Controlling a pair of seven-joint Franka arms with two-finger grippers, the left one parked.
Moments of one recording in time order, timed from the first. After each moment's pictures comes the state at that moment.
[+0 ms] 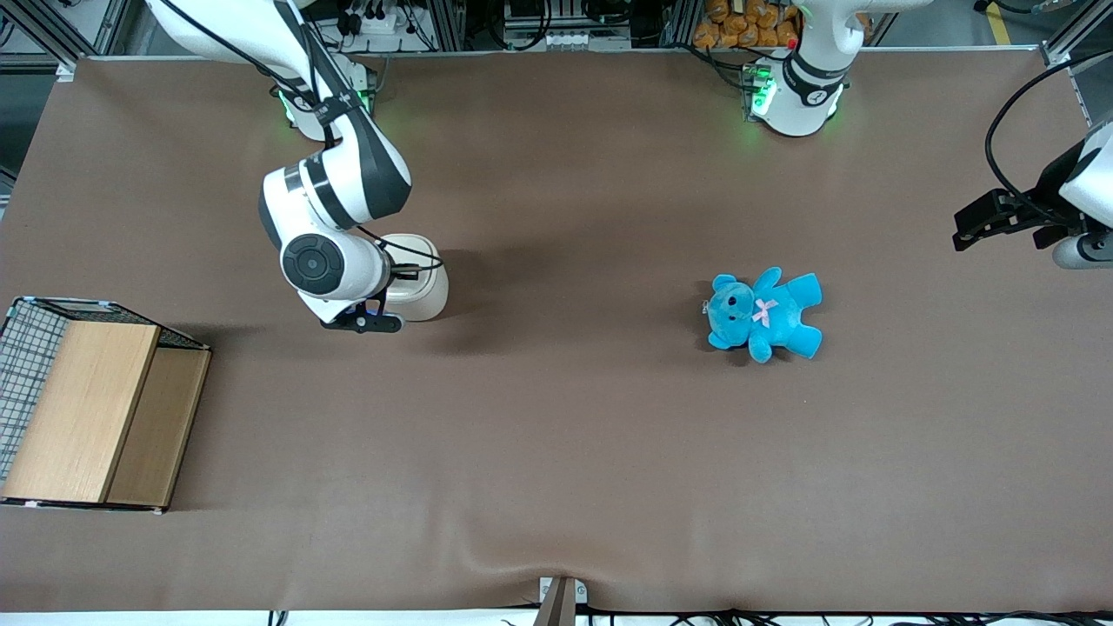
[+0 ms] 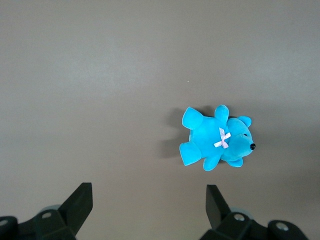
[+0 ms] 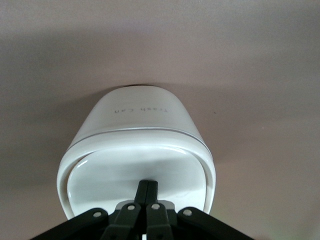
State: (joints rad) arm 0.42 0.33 -0.01 -1.91 0.11 1.87 0.42
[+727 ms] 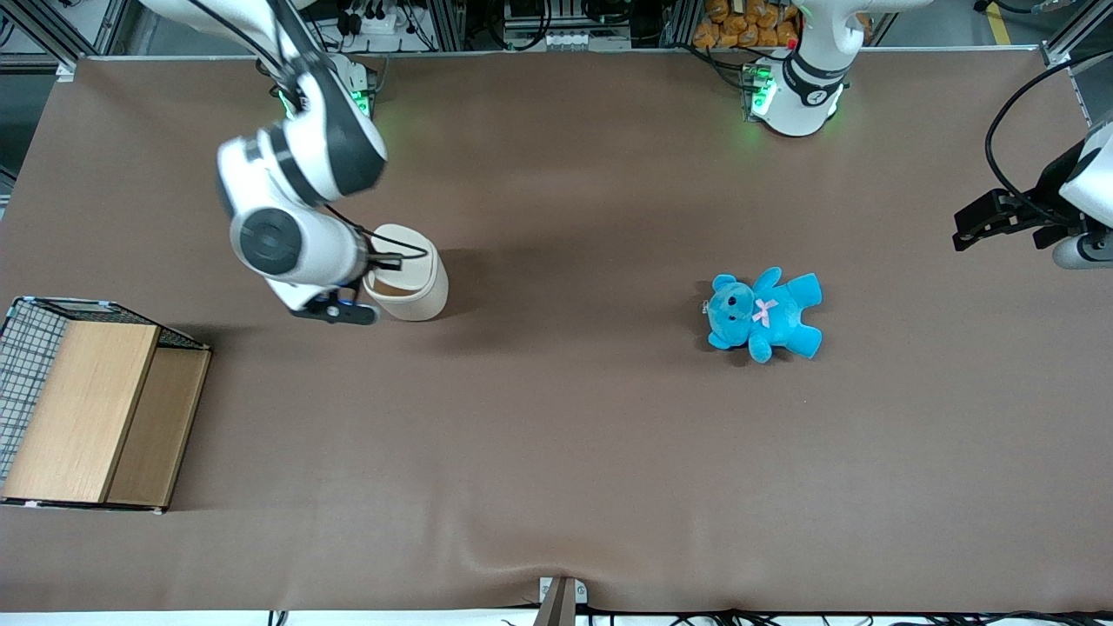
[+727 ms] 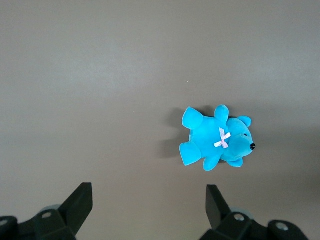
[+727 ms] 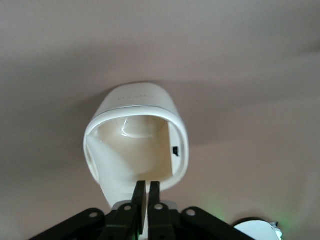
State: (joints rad) arm 0.38 0.21 -0.03 -1.79 0.12 1.68 0.47
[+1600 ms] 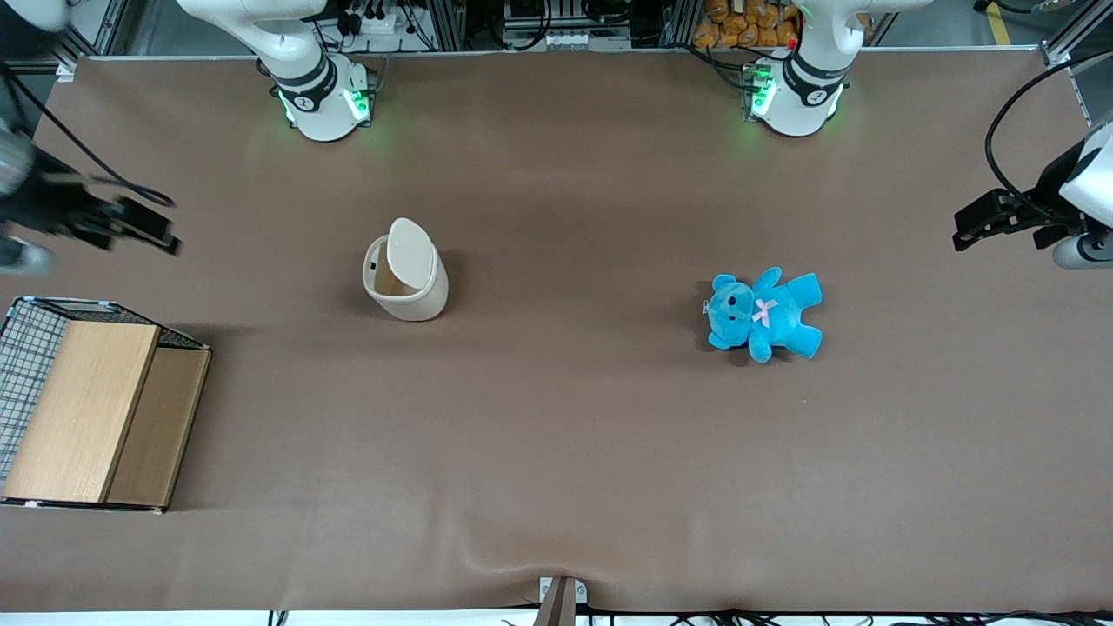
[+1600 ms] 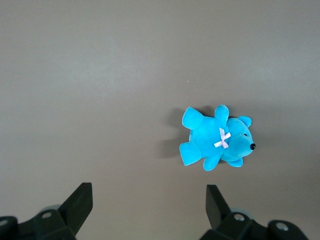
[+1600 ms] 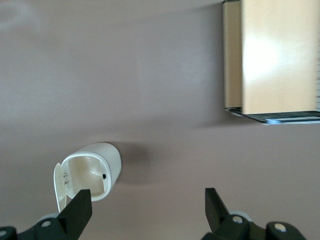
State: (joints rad) arm 0.02 -0.03 -0.04 -1.57 0.06 1.53 0.11
